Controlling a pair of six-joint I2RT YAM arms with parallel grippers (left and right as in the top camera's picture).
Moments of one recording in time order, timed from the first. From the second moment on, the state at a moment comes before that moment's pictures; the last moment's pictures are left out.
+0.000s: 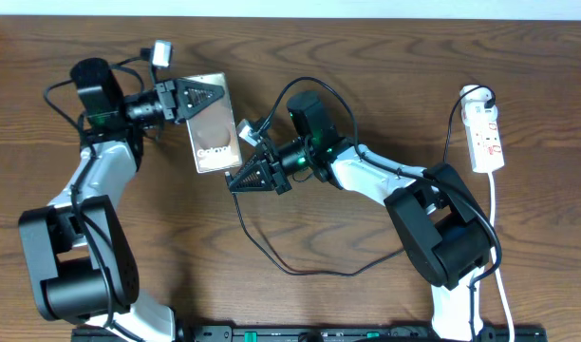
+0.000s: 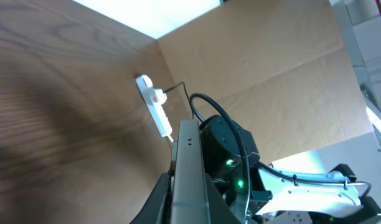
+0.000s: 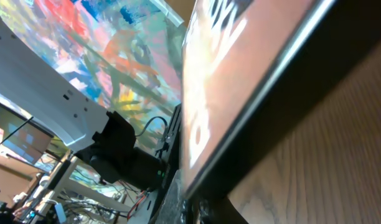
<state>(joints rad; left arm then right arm) 0.20 1.78 1.05 0.49 1.48 -0.86 0.62 2.09 1.25 0.25 -1.38 0.18</state>
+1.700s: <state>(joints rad) 0.18 1.78 1.05 0.49 1.46 -0.83 0.61 2.09 1.25 0.29 -1.37 0.23</state>
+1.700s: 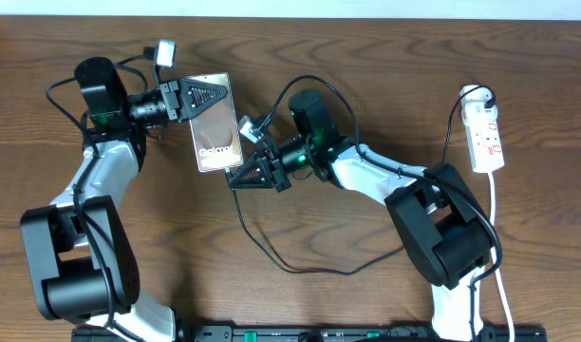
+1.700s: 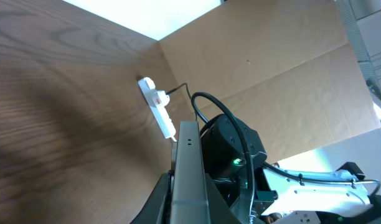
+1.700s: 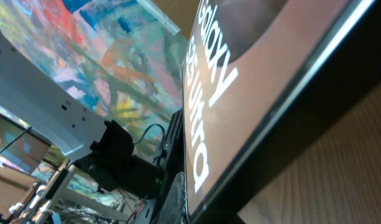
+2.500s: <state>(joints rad) 0.16 1.78 1.05 0.50 1.43 -0.83 0.60 2.09 1.25 0.29 -1.38 0.23</state>
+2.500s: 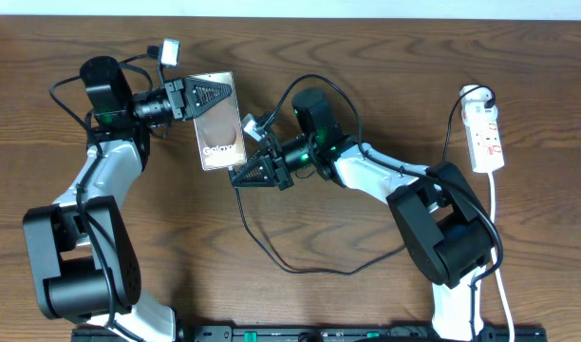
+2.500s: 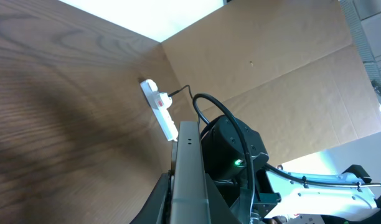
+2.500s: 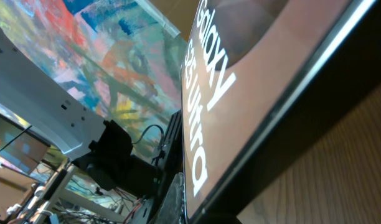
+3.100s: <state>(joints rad) 0.16 1.78 1.05 0.50 1.44 -0.82 0.58 2.09 1.25 0.29 -1.42 0.23</state>
